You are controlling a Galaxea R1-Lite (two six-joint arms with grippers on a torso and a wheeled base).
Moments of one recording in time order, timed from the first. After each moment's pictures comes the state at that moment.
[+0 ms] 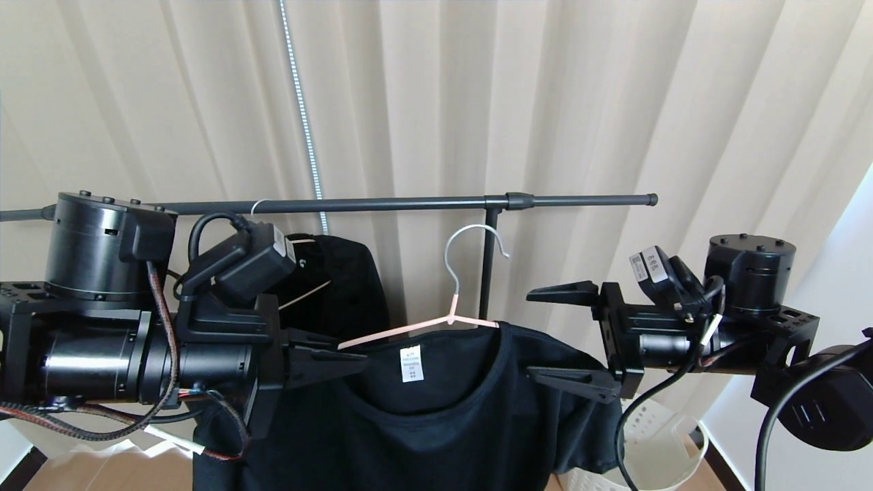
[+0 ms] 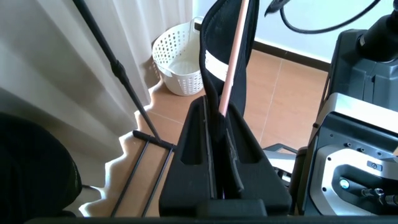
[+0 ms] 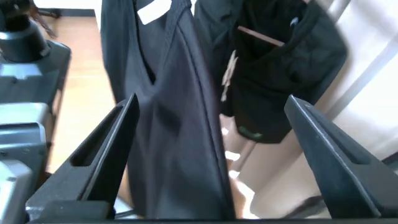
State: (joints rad) left arm -0.41 1.45 -0.79 -0.10 -0.66 0.36; right arm 0.32 1.81 -0.64 -0.89 0.98 -0.32
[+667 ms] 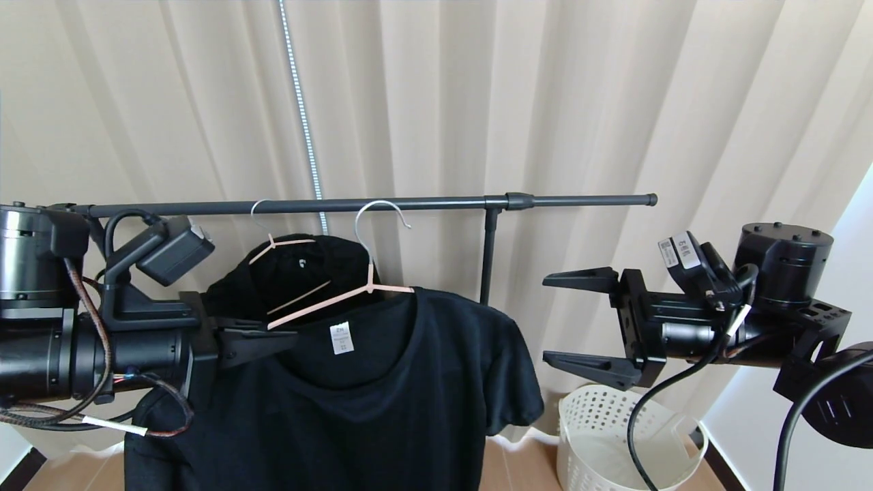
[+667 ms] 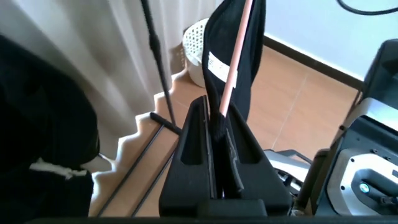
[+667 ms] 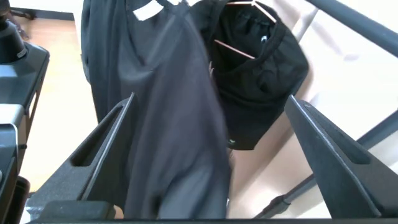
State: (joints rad) left arm -0.17 1.39 -0.74 -0.10 -0.65 0.30; right arm 0.28 1.76 -0.64 -0.90 0.99 -0.31
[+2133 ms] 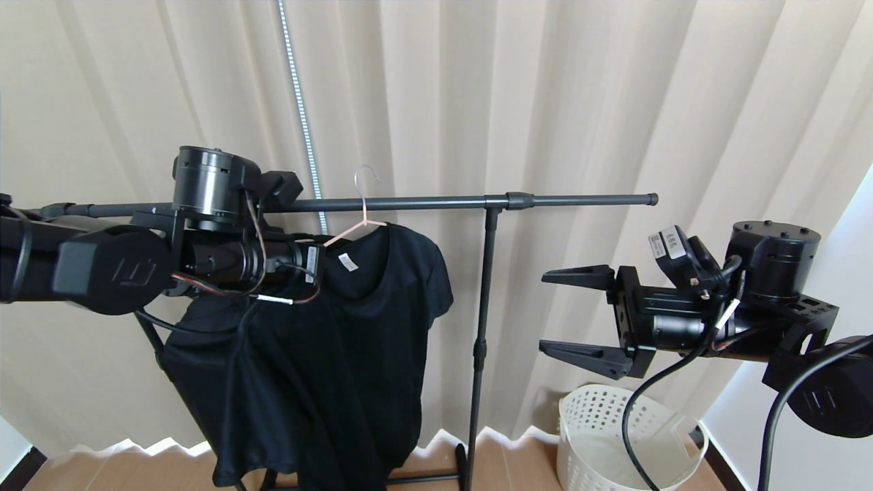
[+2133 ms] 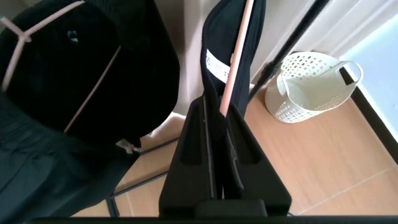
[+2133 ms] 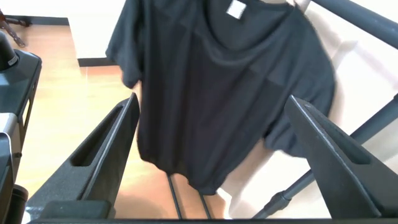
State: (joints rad) left arm -0.28 1.81 -1.17 -0.10 -0.05 -0.02; right arm 0.28 1.79 -0.67 -0.90 0.98 -0.27
